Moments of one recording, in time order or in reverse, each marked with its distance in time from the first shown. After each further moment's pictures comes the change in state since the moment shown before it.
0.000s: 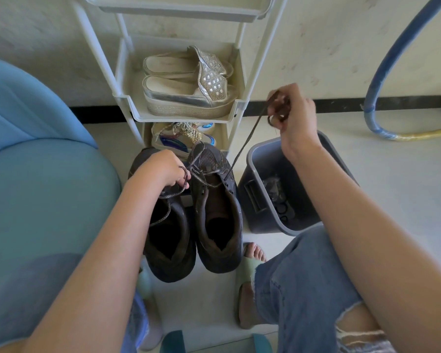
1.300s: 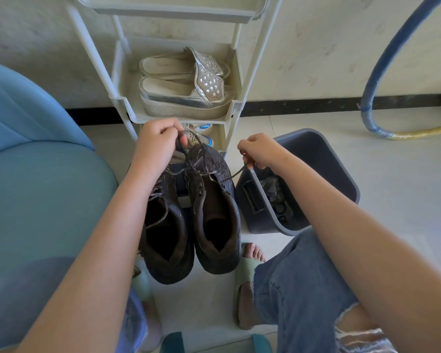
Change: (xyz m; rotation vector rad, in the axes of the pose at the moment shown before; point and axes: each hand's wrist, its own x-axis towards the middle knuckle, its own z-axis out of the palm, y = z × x) left_hand -0.008 0.008 -0.007 -0.586 0.472 0.423; right_hand -0.005 0.043 0.001 -0.996 -0.367 0.346
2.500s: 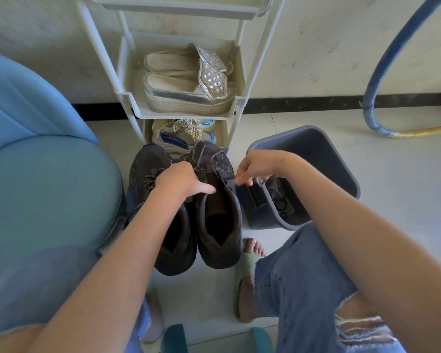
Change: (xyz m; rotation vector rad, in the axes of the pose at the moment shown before) left_hand -0.016 -0.034 0.035 0.822 -0.478 -0.379; right_hand -0.011 0.005 0.000 -0.567 -0.434 -0.089
